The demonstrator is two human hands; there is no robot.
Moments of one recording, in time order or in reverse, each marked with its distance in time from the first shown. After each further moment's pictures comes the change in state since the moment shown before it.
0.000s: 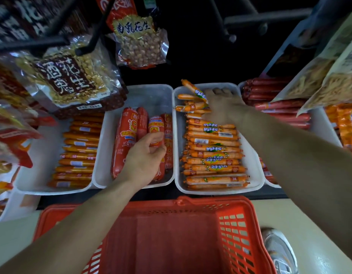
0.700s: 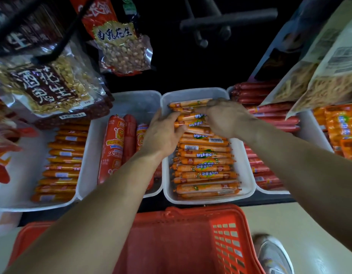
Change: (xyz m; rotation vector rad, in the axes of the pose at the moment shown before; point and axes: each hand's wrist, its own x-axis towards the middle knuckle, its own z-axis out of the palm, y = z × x) left_hand 0.081 0.038 0.054 0.540 -0.031 0.261; right_hand -0.025 0.024 0.002 -0.103 0.080 -0.143
